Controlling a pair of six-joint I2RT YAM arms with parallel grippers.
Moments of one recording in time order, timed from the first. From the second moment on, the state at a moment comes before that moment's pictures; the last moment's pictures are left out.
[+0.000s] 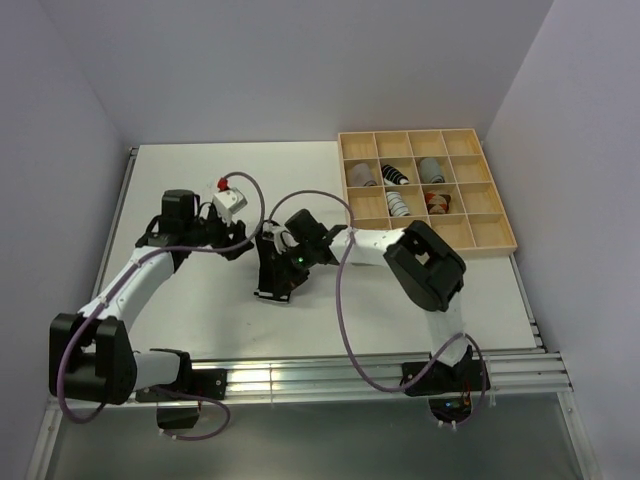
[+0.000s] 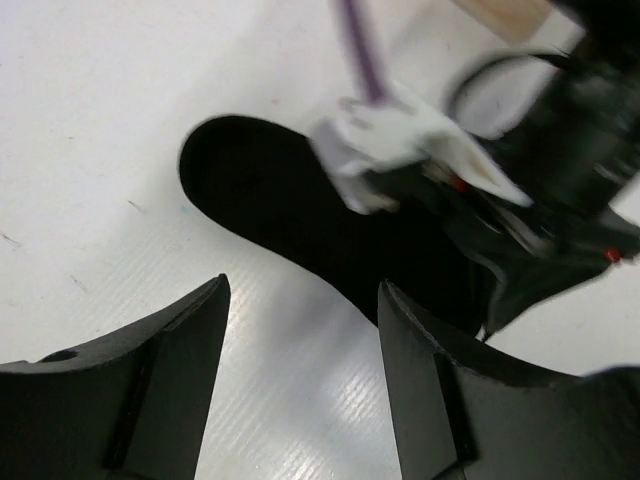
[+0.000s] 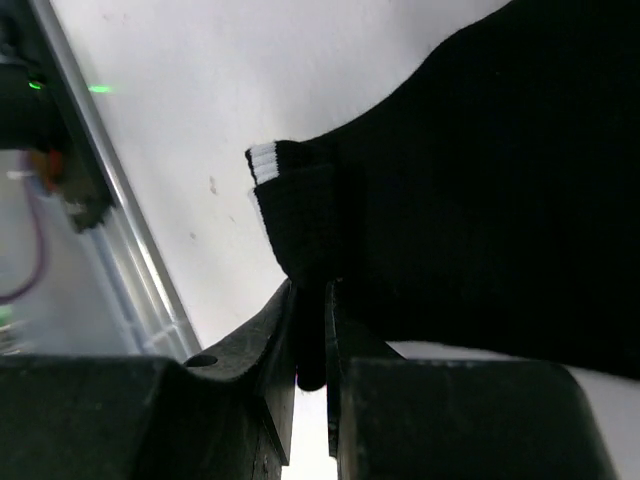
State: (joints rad) left arm -0.15 1.29 0.85 -0.26 0.66 0.37; right arm 0.83 1.96 1.20 -0.18 -0.62 0.23
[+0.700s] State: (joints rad) left arm -0.44 1.20 0.60 -0.25 0.59 0.73; right arm 0.71 2.15 1.32 -0.30 -0.93 0.39
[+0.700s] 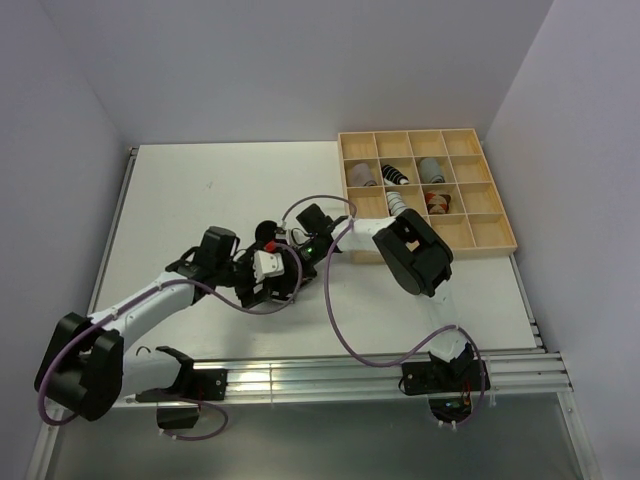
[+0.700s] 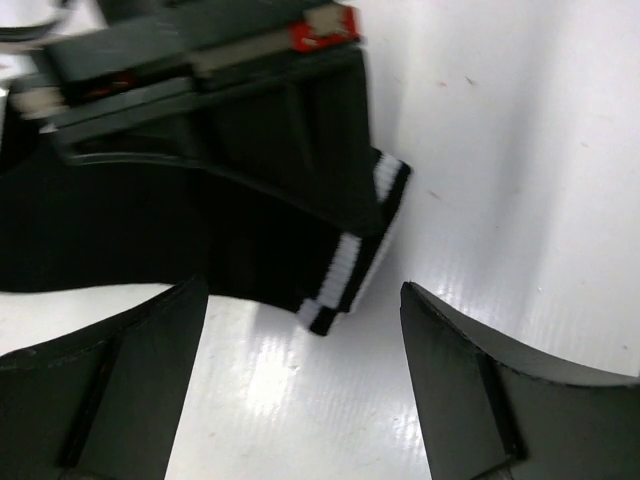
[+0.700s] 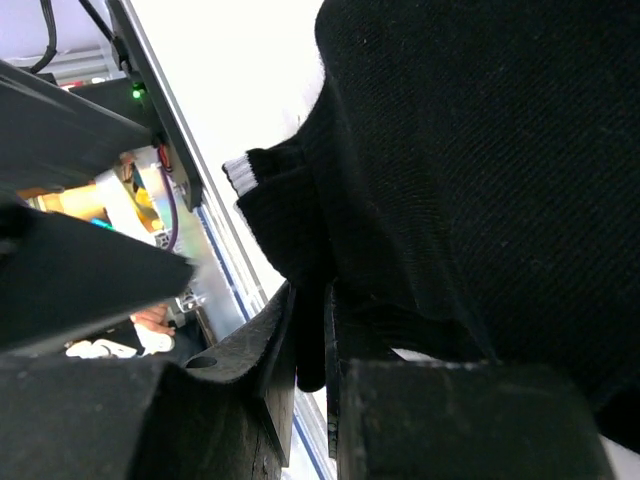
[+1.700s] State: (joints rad) left arm -0.50 1.51 0.74 -0.36 0.60 0.72; right arm 0.70 2.17 1.33 -0.32 -0.93 0.40
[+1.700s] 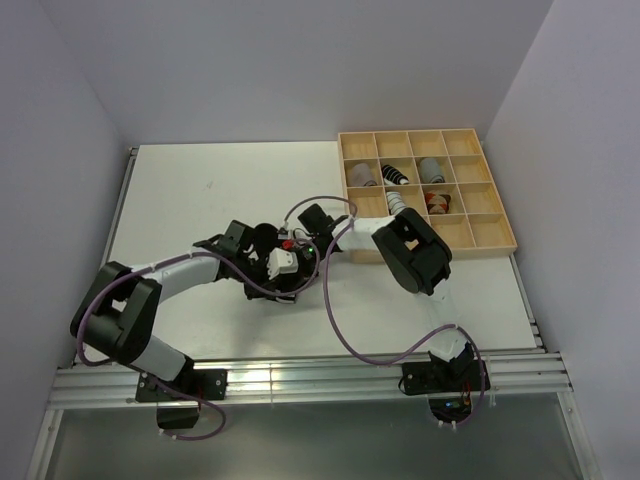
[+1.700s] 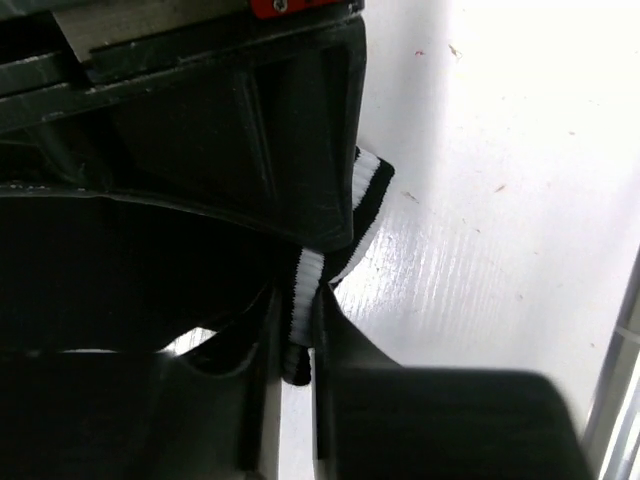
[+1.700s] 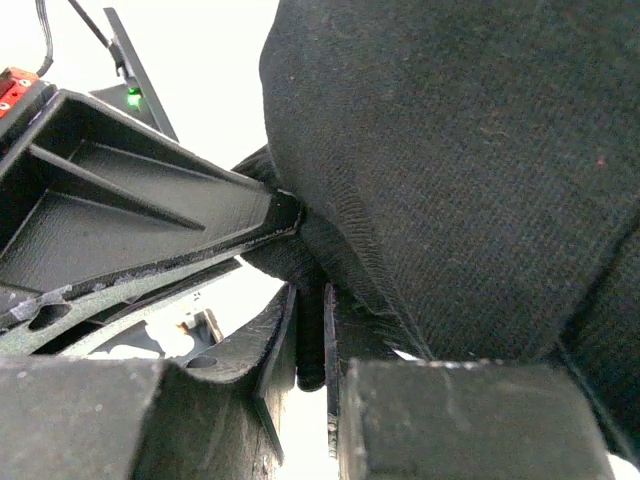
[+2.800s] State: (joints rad) left arm -0.34 2.10 1.26 -1.19 0.90 0.97; right arm 1.03 1.43 0.69 0.12 -0.02 0.32
